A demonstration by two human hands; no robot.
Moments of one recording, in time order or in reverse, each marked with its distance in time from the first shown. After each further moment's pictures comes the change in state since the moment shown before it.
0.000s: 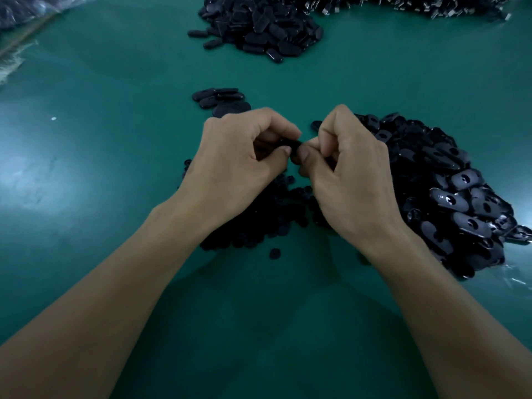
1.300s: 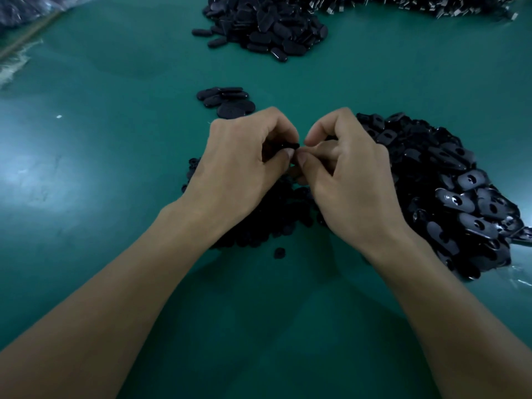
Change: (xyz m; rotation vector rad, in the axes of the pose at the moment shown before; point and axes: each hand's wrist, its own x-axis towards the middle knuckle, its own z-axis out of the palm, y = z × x) left_hand -0.003 0.001 0.000 0.115 0.008 0.019; right_hand -0.002 0.000 0.002 0.013 -0.029 -0.007
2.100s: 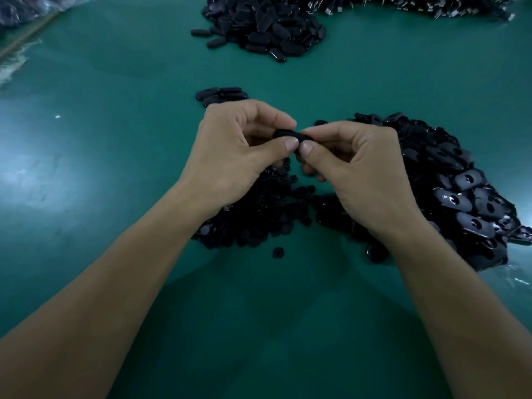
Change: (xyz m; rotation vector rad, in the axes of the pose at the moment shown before) left_hand 0.006 -0.001 -0.007 -0.437 -0.063 -0.232; right_hand 0.010 0.016 -0.009 0.294 -0.052 0.053
